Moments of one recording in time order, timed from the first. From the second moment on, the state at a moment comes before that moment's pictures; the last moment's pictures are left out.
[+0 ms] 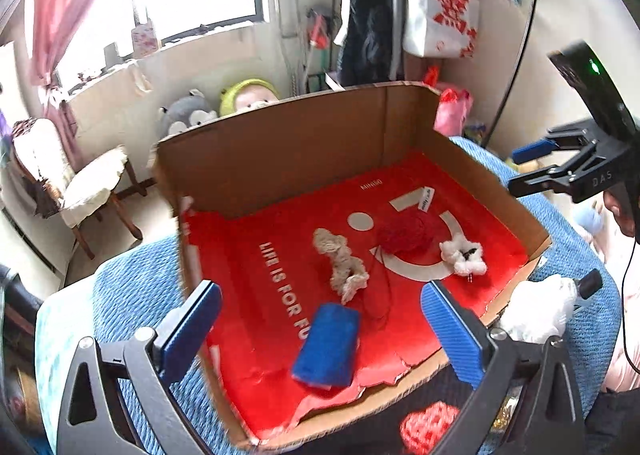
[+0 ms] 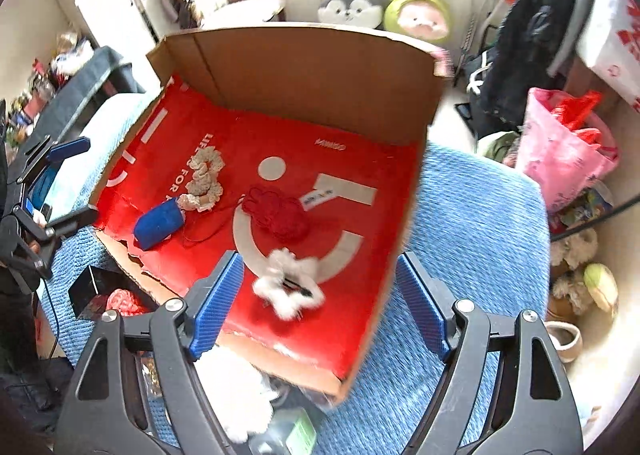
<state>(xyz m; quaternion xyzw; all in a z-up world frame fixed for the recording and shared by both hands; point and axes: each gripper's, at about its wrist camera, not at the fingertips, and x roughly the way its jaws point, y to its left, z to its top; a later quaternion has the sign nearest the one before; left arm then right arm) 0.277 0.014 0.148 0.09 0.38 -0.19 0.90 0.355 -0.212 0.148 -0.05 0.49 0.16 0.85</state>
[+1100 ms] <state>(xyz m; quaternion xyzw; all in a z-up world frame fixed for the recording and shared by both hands) 0.031 0.037 0.141 0.00 0.19 -0.11 0.98 0.081 -0.204 0.121 0.01 0.25 0.09 0.96</state>
